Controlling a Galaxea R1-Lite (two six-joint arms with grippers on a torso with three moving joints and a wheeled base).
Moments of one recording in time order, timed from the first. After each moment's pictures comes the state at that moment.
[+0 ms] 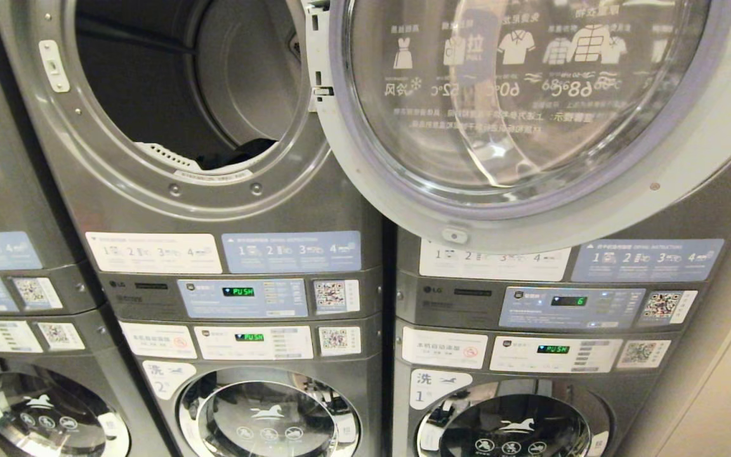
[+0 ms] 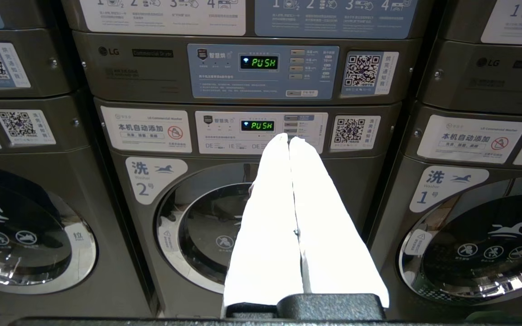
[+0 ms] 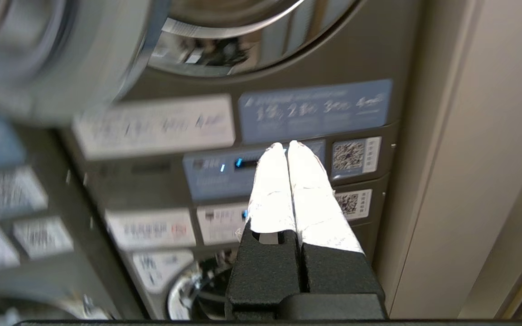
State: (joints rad) left arm -0.01 0.00 0.00 -0.01 0.00 -0.01; right arm 0.00 0.53 -0.54 -0.04 -0.20 0.09
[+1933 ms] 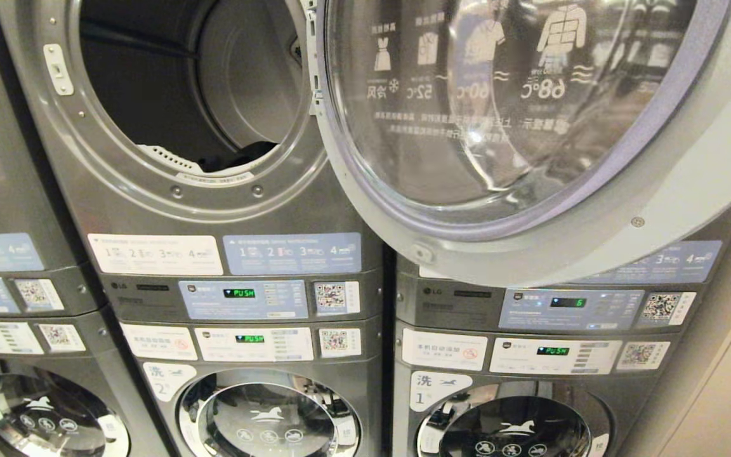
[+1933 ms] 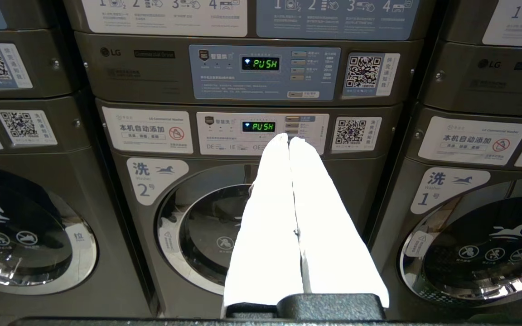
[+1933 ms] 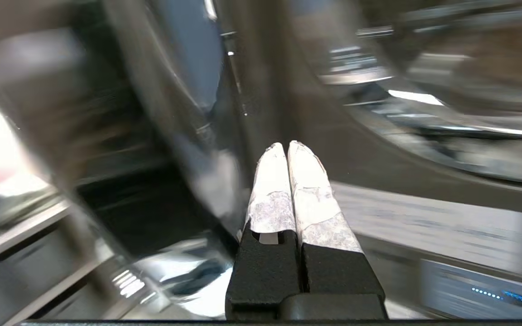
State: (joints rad) left arm -0.01 0.00 0.00 -0.01 0.00 -0.01; right arm 0.21 1.12 -0.71 -0.62 0.34 0.36
